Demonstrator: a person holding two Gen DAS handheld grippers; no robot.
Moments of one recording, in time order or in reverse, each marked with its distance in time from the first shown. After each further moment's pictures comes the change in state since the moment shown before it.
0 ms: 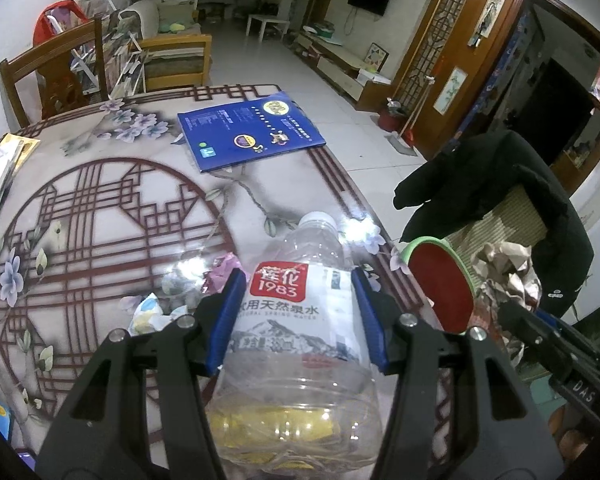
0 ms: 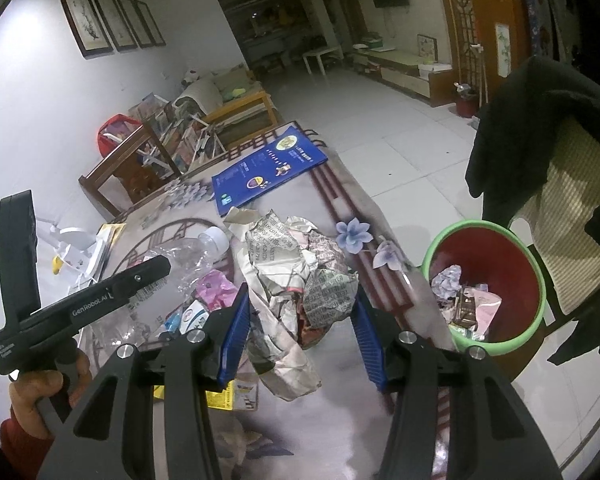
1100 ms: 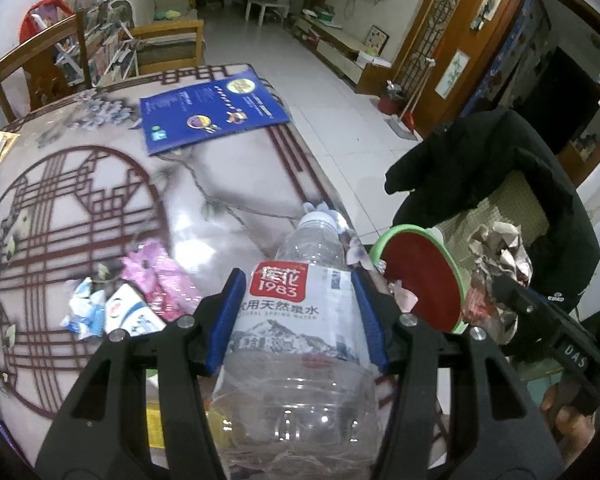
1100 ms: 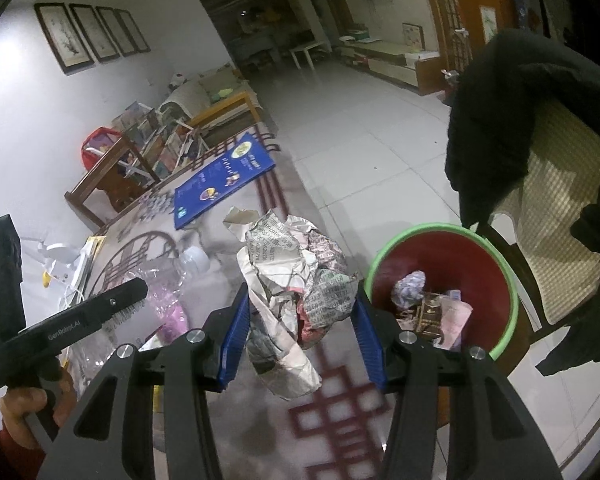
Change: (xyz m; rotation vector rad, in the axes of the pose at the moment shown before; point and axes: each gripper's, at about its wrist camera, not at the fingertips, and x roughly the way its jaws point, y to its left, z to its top) left arm 0.044 -0.084 -0.003 0.003 0.068 0.022; right arm 0.008 -0.109 0.023 0.057 0.024 0.006
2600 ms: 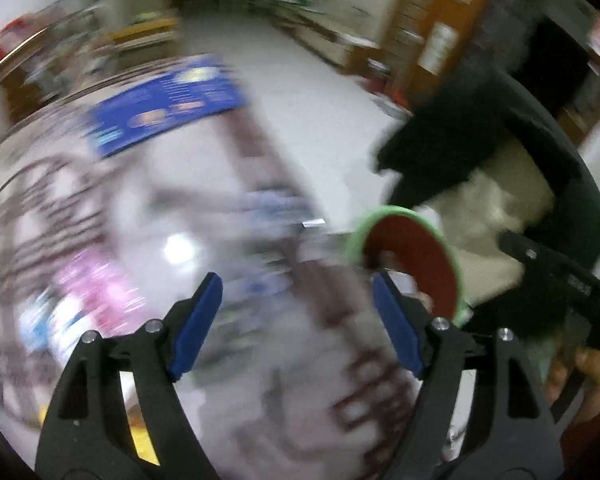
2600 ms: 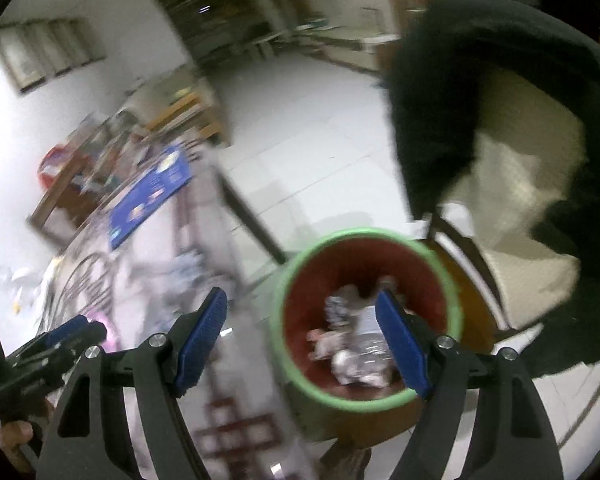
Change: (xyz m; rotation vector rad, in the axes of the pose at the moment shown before) left arm 0.027 -0.025 -0.011 0.016 0.020 0.049; right arm 0.024 -0.089 0.034 0.051 0.049 -0.075
